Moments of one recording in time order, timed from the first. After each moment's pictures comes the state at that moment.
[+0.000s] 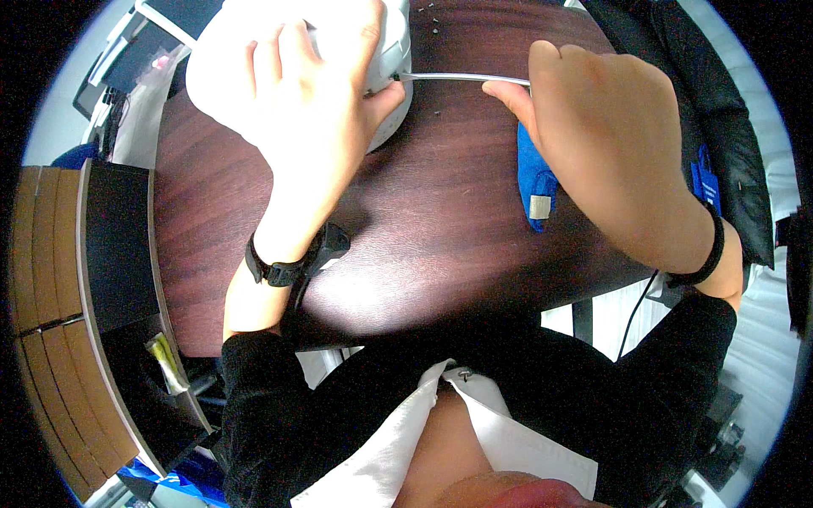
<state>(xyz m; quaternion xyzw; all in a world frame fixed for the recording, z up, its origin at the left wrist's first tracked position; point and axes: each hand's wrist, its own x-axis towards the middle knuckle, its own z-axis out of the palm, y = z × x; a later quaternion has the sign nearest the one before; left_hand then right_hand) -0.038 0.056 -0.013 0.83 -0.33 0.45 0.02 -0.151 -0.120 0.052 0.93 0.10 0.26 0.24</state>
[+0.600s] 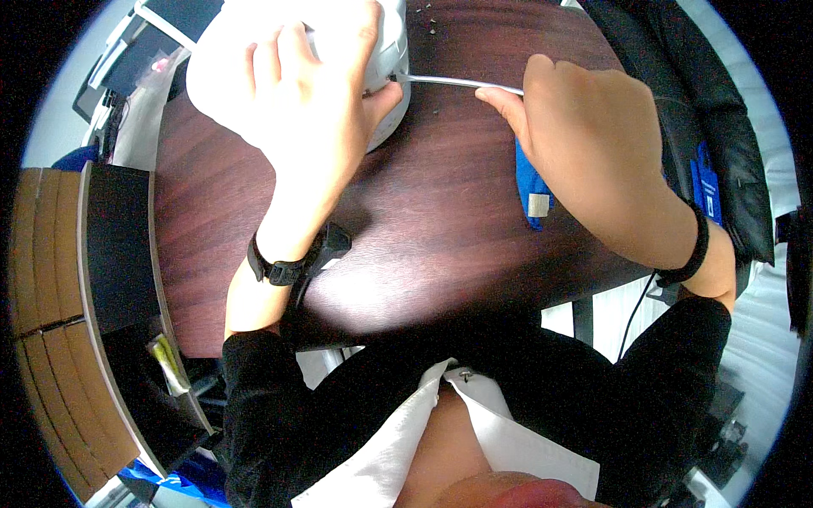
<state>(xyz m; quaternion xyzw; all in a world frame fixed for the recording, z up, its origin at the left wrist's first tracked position) -0.031 0.056 -0.015 0.81 -0.33 0.49 0.02 -0.151 -0.121 0.032 0.95 0.05 0.26 0.17</state>
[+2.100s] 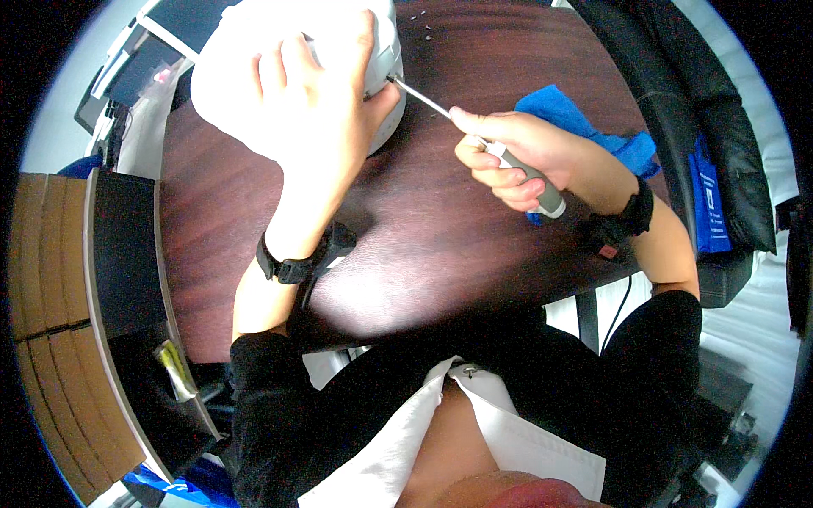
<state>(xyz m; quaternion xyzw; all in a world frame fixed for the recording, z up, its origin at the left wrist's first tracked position) -0.034 0.056 -0.018 0.81 -0.32 0.49 0.03 -0.126 -0.144 -0.031 0.51 -0.06 -0.41 -0.75</state>
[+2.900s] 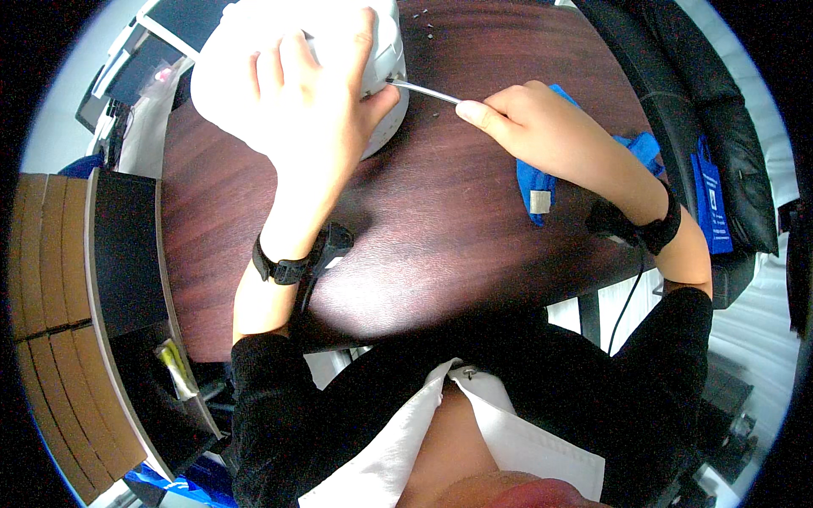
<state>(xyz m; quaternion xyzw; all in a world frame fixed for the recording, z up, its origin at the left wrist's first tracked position) -0.033 0.059 -0.016 0.82 -0.33 0.47 0.00 -0.128 -0.144 -0.012 0.97 0.05 0.03 -0.24</state>
